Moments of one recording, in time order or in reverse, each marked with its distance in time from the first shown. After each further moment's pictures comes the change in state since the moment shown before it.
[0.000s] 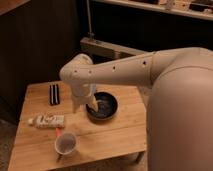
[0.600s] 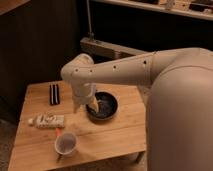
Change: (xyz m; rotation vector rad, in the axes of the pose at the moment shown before) arm 0.006 -0.009 0.003 0.008 0.058 0.110
